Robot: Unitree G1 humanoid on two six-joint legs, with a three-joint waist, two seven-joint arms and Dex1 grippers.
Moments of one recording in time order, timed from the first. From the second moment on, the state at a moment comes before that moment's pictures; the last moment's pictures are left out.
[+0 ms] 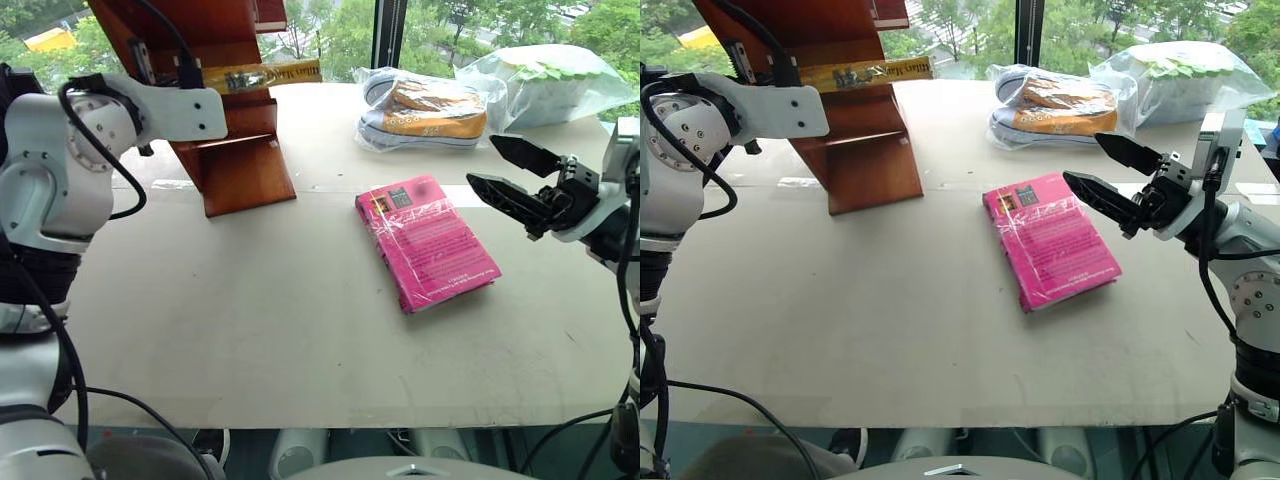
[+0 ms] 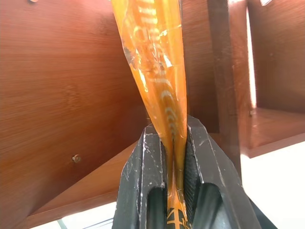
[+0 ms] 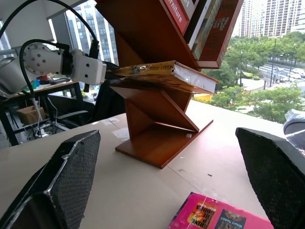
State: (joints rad) left arm -0.86 1.12 -0.21 0.02 0.60 0.23 -0.78; right arm -0.40 -0.64 -0.31 -0.34 0.95 0.61 0.78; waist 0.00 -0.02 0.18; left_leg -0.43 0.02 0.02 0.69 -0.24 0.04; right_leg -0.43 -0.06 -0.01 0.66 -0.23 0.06
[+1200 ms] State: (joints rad) left arm -0.05 0.24 0.16 -0.66 0.16 0.80 -0.75; right arm -0.04 -0.66 -0.33 0.03 0.59 0.22 1.01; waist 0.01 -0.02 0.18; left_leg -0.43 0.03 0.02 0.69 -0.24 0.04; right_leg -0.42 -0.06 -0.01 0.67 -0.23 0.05
